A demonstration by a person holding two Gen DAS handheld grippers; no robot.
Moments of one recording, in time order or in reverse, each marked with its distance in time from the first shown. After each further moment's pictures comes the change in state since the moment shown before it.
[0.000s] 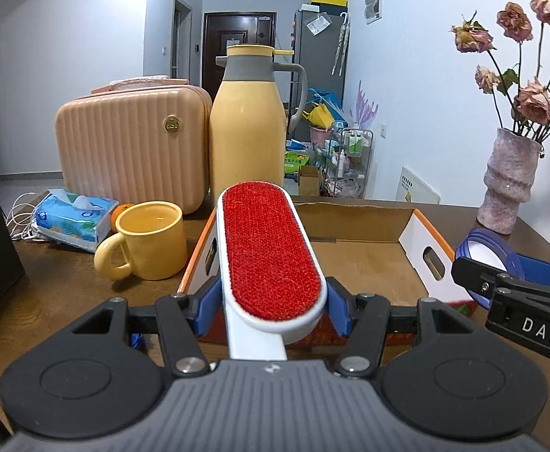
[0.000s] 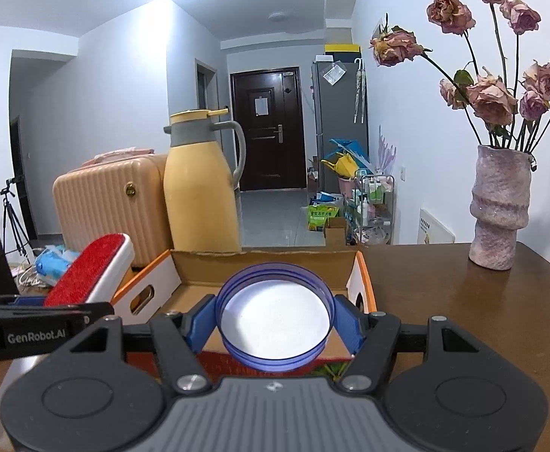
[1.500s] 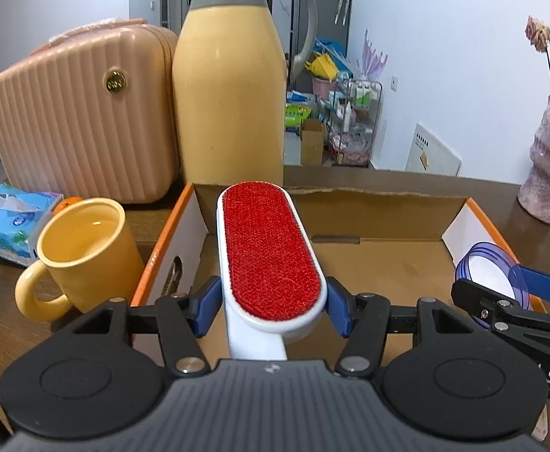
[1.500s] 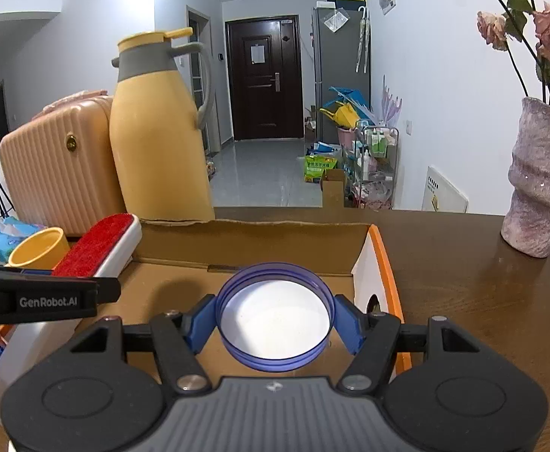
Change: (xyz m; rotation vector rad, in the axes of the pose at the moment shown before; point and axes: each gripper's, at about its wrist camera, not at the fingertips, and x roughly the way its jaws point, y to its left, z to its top) left arm 0.151 -0.007 0.042 0.022 0.171 0.008; right arm 0.141 -0.020 0.009 -0.014 0.185 -0.016
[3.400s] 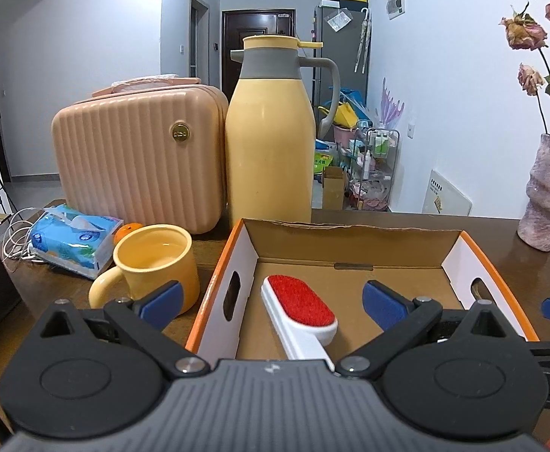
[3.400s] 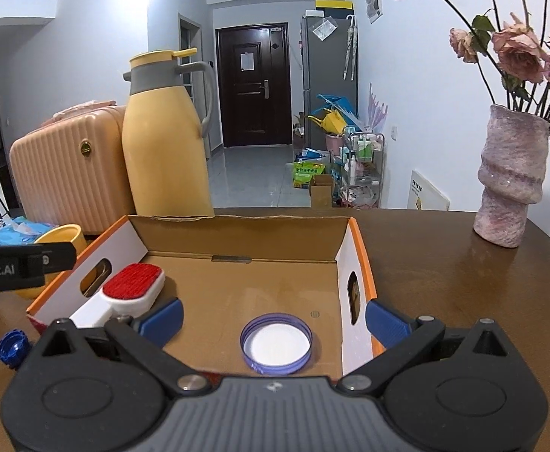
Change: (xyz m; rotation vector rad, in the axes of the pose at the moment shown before) left arm -0.081 0.013 -0.021 -0.031 -0.164 0.072; right arm -0.063 0.007 -0.019 0.012 -0.028 -0.037
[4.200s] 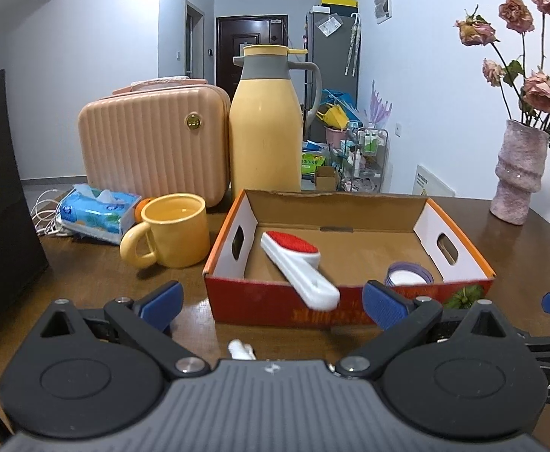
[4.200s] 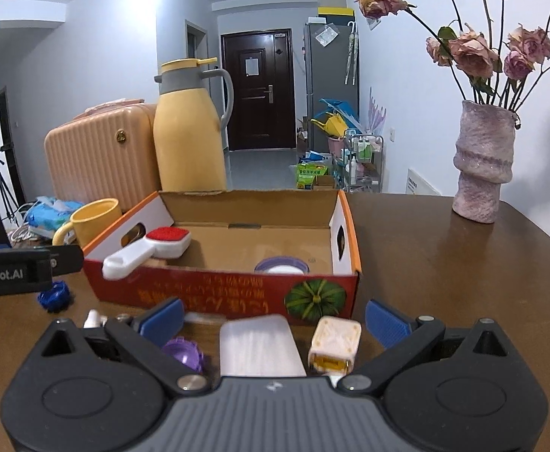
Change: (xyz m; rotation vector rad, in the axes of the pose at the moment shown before) left arm -0.090 0.003 -0.056 0.017 -0.017 -0.018; right arm -0.091 0.001 -0.058 -0.006 -0.013 0.013
